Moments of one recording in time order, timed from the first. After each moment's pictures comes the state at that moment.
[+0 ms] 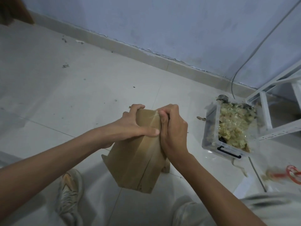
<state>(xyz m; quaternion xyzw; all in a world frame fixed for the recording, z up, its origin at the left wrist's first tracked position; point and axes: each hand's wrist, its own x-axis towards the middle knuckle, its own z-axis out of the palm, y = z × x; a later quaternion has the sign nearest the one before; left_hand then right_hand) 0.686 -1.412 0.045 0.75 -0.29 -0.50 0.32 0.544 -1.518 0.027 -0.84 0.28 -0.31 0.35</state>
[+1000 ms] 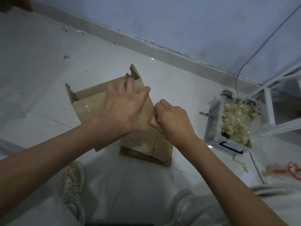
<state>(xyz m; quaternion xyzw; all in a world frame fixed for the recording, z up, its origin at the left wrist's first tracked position) 0.695 -1.418 0.050 0.87 -0.49 0.03 -0.04 0.563 -1.539 0.018 -0.98 0.15 -0.11 0.01</state>
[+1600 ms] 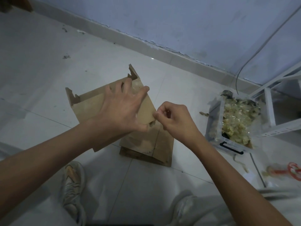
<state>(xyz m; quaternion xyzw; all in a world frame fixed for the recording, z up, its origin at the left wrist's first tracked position) 0.702 -1.412 0.056 0.87 -0.49 -0.01 0.00 0.554 -1.549 0.035 -0.87 0.26 -0.07 0.42</state>
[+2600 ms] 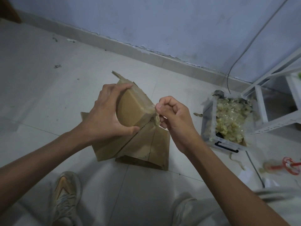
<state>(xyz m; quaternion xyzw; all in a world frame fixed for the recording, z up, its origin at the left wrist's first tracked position) 0.714 -1.392 0.047 0.79 -0.46 -0.17 0.36 0.541 -1.552 0.048 -0.60 0.25 -0.20 0.73</state>
